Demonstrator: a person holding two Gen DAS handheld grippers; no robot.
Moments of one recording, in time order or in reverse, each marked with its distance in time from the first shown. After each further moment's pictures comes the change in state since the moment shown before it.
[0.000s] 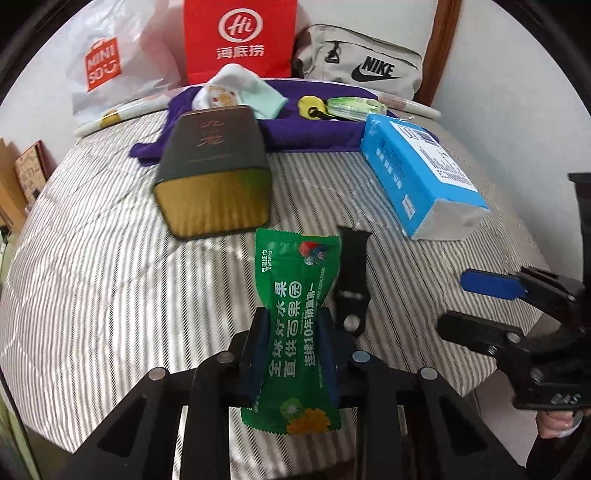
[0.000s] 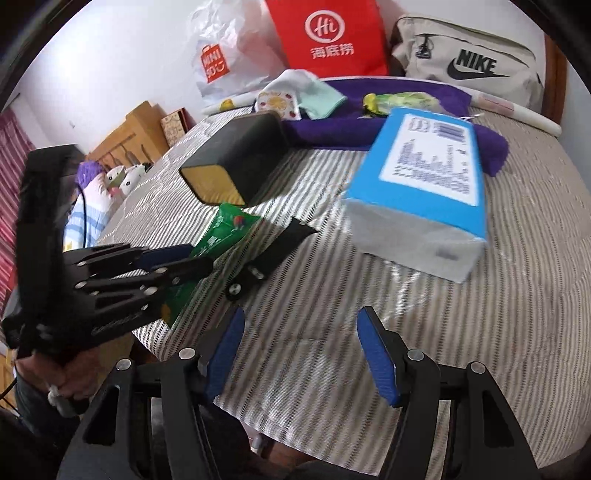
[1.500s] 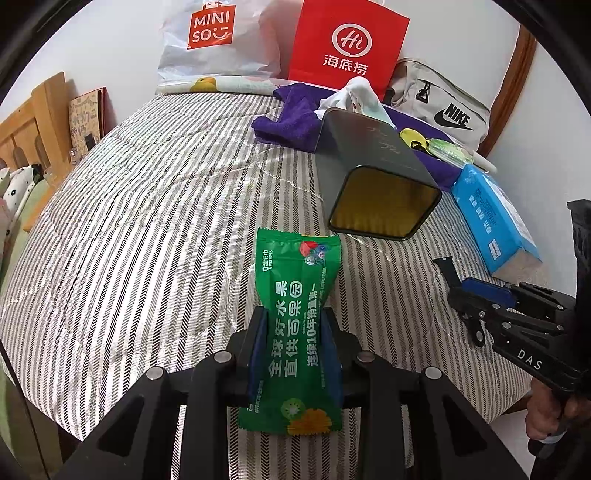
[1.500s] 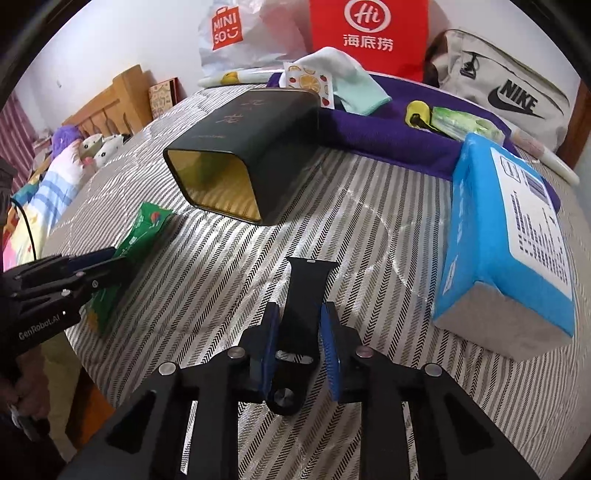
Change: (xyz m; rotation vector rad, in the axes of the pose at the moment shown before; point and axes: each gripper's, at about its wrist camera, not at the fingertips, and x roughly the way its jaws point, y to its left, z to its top) left arm 0.000 0.100 -0.019 -0.222 -0.063 0.051; right arm 0.070 0.049 0.037 -0.099 0.026 -0.151
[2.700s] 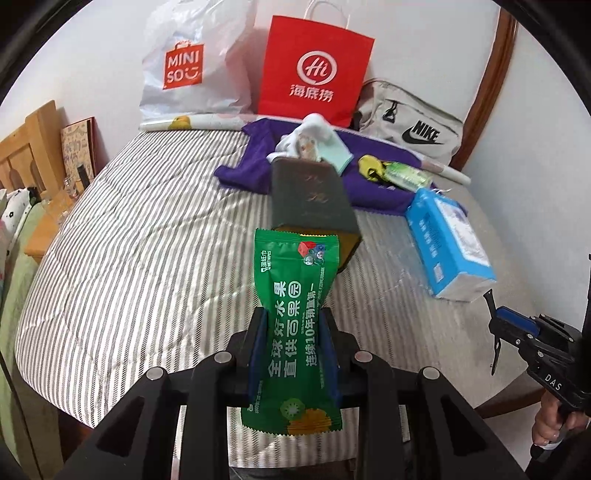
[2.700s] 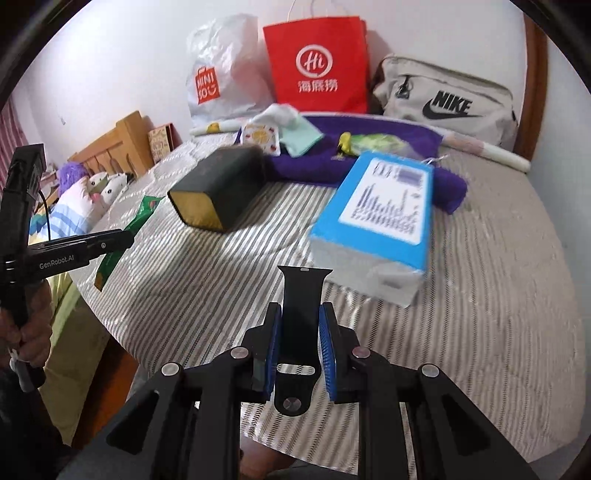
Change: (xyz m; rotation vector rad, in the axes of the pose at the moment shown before) left arm -0.052 -0.046 0.025 0.030 -0.051 -0.042; right arm -0.103 -0.065 -0.046 0.061 -0.148 0.010
